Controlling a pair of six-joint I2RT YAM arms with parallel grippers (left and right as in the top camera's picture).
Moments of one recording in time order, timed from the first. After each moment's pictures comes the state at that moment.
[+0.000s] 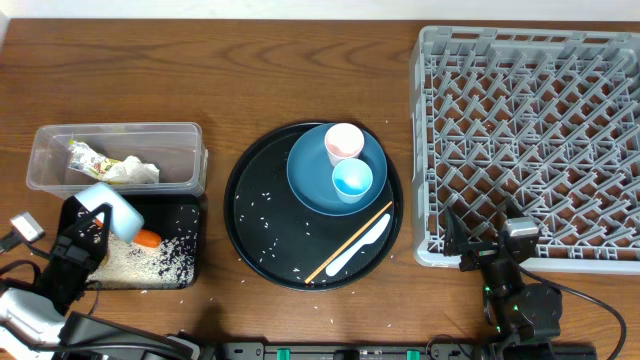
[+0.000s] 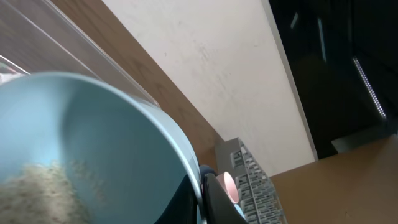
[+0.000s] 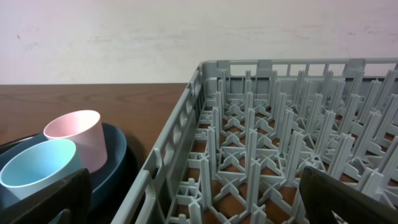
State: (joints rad) left arm 1.22 1.37 0.77 -0.97 1.49 0.53; right arm 0.11 0.01 0.01 -0.07 -0.05 0.10
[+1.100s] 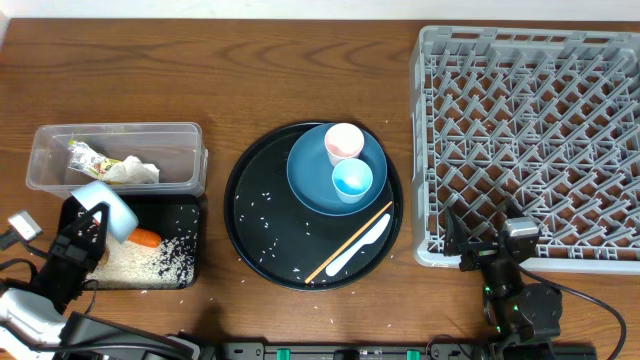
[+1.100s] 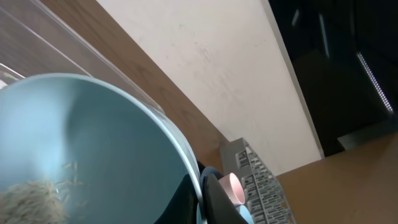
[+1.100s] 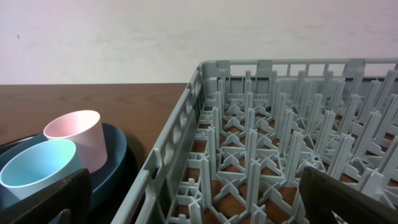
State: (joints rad) left arm 1.22 1.37 0.77 -0.92 1.49 0.51; right arm 0.11 0.01 0.01 -0.07 -0.05 0.10
